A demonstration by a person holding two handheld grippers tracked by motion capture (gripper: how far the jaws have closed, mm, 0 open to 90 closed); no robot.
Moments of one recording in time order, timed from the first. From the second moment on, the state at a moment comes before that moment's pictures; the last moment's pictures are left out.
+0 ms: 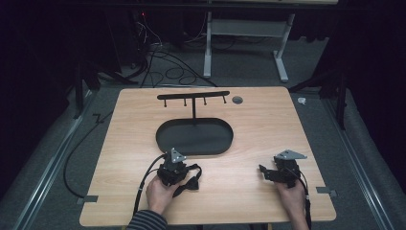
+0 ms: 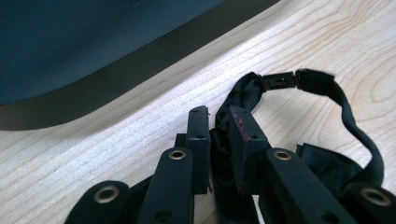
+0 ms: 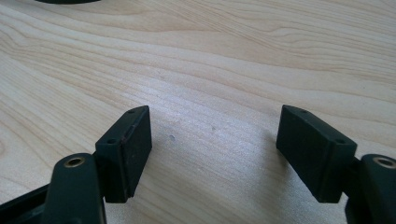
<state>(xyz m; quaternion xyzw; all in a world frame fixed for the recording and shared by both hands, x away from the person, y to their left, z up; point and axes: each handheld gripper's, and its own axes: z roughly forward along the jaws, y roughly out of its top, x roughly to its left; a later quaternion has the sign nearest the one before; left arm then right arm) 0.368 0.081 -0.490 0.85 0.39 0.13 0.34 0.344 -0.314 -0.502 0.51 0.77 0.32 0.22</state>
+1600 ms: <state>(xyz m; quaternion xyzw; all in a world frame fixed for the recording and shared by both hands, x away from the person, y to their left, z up) 0.396 0.080 -0.362 0.81 0.34 0.22 0.42 0.344 -0.314 -0.502 0.51 0.77 0.33 0.22</state>
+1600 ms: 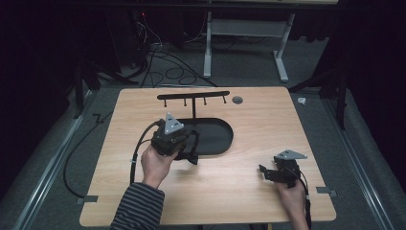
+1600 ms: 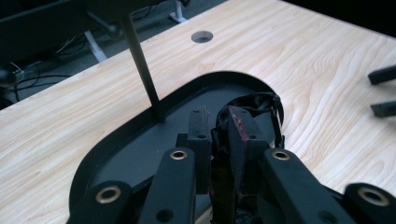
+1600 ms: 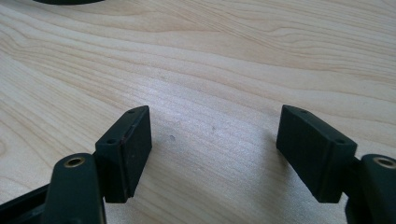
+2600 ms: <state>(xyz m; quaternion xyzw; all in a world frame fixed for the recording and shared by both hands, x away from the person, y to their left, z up) 0.436 0.083 -0.332 0.79 0.37 0.22 0.43 0.345 -0.314 -0.502 0.50 0.77 0.33 0.22</state>
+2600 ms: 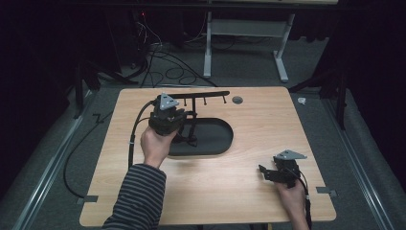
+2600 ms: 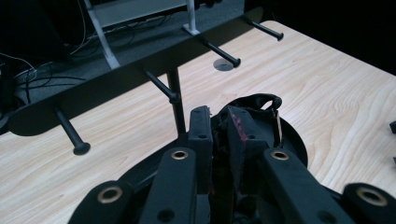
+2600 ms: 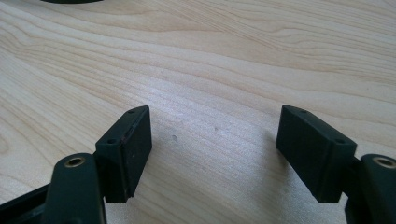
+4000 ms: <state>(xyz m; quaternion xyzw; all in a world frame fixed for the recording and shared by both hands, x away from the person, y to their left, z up) 0.487 0.079 -0.332 0.78 0.41 0.28 0.39 0.344 -0.313 -0.502 0.50 0.77 0.33 0.21</state>
